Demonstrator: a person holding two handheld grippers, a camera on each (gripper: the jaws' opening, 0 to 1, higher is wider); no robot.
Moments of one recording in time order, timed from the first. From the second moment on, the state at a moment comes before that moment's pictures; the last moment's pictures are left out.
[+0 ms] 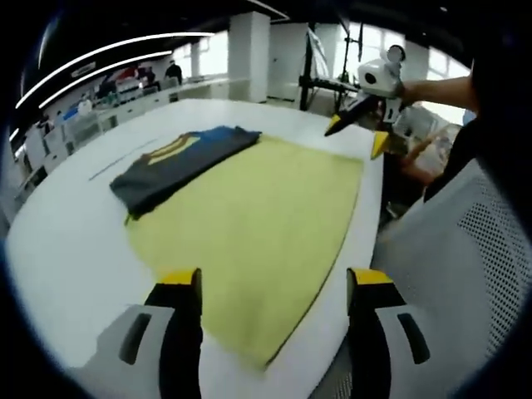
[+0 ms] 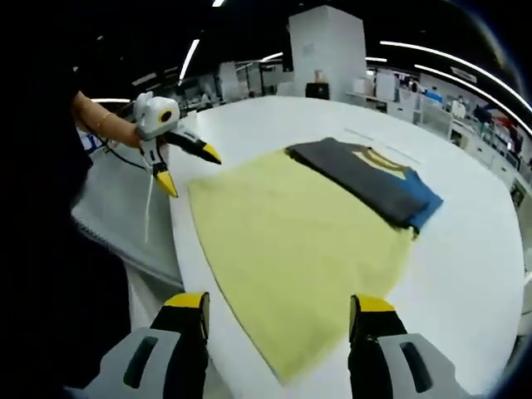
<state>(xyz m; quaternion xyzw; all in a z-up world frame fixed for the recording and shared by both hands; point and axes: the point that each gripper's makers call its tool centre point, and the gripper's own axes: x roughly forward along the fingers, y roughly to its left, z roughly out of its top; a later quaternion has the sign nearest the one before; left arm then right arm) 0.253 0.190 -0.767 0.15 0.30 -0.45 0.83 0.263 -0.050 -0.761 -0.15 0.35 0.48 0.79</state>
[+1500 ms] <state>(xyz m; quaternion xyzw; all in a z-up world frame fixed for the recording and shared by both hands) 0.239 0.219 -0.802 0.22 0.37 -0.43 0.80 0.248 -0.074 -0.804 -0.25 0.38 0.47 0.75</state>
